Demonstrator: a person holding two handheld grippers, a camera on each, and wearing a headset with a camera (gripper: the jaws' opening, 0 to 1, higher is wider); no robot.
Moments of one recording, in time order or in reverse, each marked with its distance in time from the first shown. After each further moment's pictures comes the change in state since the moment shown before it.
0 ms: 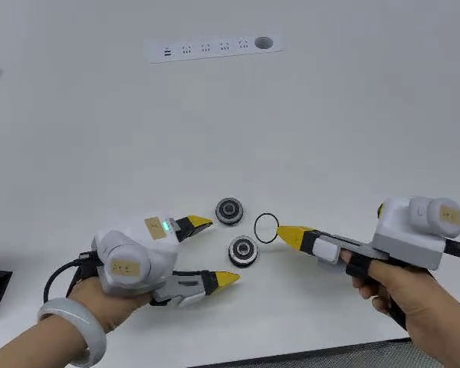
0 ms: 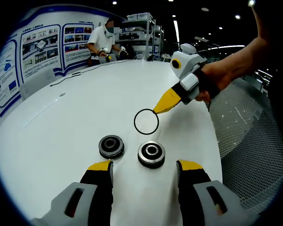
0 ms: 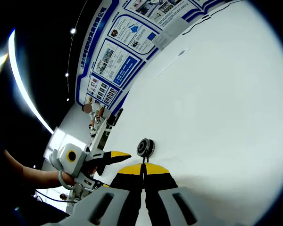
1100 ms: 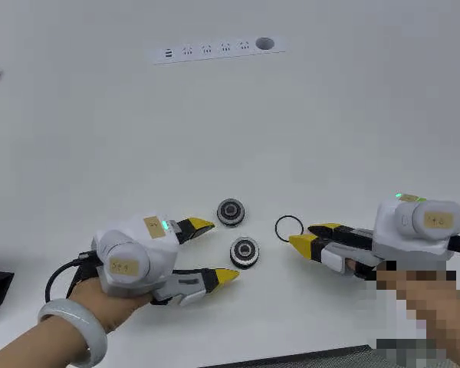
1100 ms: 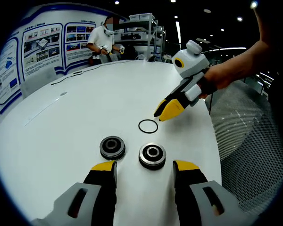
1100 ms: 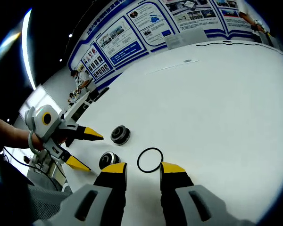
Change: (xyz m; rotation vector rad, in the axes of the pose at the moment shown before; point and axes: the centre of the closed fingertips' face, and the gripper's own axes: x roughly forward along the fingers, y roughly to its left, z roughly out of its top) left arm -0.001 0.001 0.004 -0.021 -0.009 0.001; right arm -0.006 -0.027 -0.005 -0.366 0.110 -0.181
